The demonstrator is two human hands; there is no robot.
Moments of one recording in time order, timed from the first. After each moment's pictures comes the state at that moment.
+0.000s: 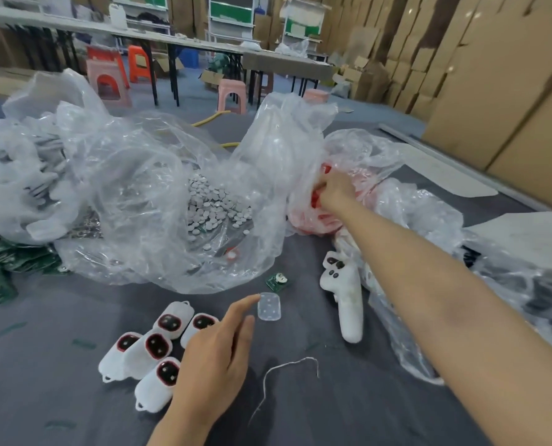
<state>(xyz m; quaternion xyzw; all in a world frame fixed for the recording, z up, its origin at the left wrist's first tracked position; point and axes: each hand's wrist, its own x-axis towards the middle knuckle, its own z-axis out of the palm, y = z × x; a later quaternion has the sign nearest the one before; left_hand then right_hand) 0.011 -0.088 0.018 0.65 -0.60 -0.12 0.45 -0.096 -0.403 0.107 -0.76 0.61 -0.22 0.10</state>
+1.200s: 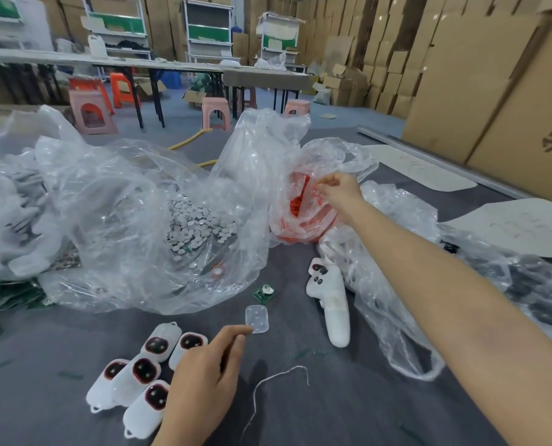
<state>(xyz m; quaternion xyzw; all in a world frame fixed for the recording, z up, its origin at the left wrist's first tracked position) 0.012 -0.087 0.019 0.66 -0.62 -0.12 0.42 -0.141 -0.395 0.126 -0.62 0.55 -0.43 0.36</state>
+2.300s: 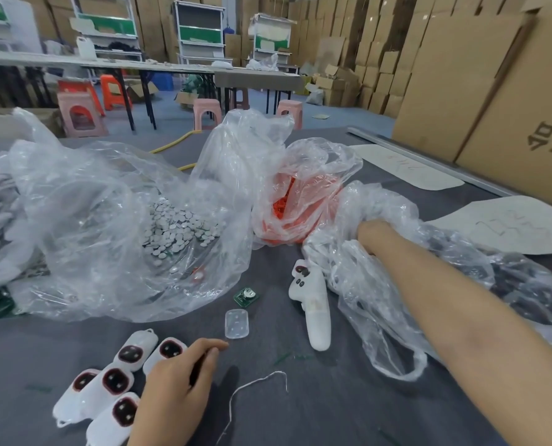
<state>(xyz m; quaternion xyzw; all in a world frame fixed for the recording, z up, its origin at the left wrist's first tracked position) 0.014 -0.086 0.016 0.66 -0.61 -0.12 0.43 -0.231 -0.412 0.082 -0.69 0.70 0.21 -0.02</state>
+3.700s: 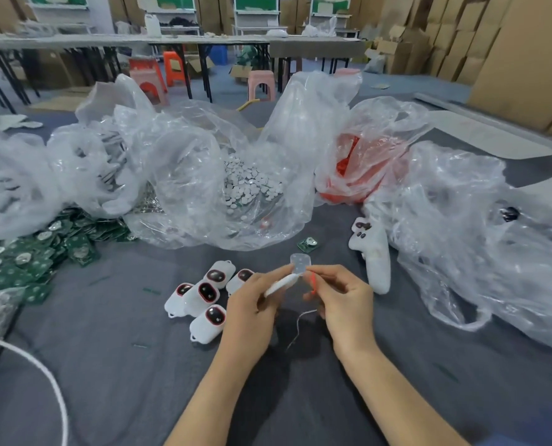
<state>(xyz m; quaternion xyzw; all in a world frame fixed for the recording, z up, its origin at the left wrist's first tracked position) 0.003 -0.067 0.016 0.61 -0.51 -0.25 0.55 -0.119 -0.128 0.020 -0.49 0.43 -0.51 0.56</state>
